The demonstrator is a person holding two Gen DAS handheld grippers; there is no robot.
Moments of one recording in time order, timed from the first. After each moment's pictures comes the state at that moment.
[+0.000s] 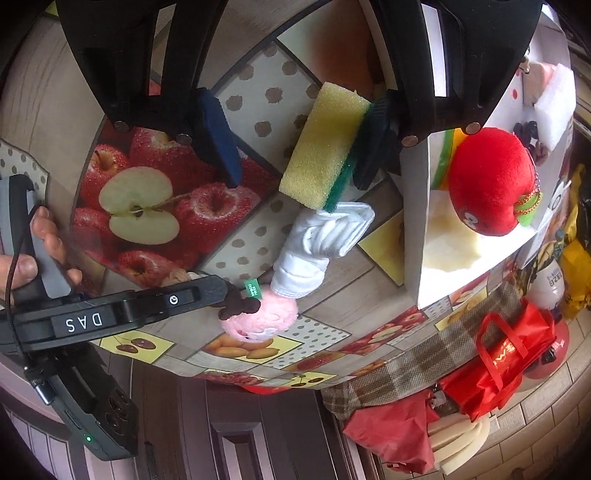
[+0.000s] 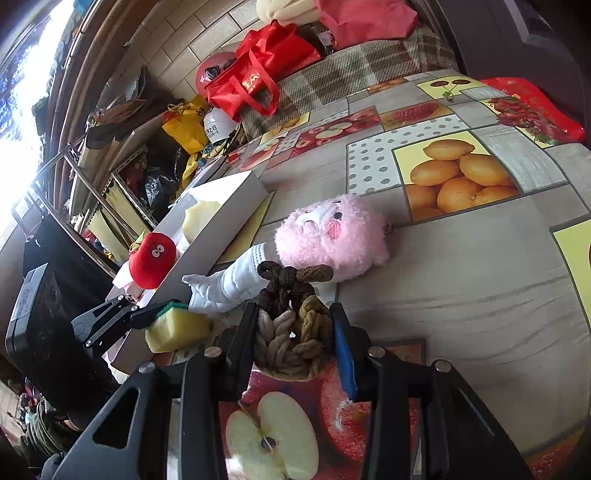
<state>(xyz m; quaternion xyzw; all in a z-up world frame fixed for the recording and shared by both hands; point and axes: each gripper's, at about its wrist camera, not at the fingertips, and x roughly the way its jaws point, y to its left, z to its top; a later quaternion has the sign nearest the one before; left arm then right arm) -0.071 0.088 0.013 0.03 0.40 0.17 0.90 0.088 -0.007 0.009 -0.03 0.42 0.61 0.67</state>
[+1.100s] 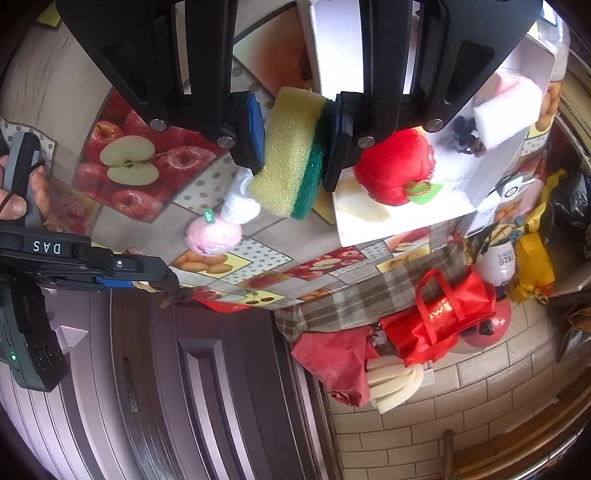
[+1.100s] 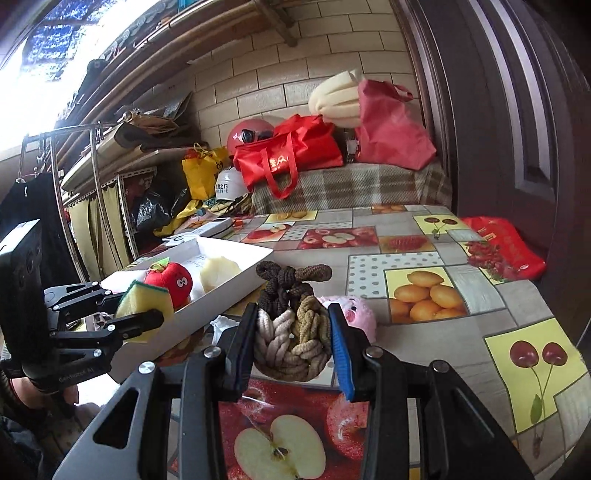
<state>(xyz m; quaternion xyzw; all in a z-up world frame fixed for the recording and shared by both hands) -0.139 0.100 0.054 0.03 0.23 0.24 0.94 0.019 -0.041 0.057 -0.07 0.18 0.59 0.78</state>
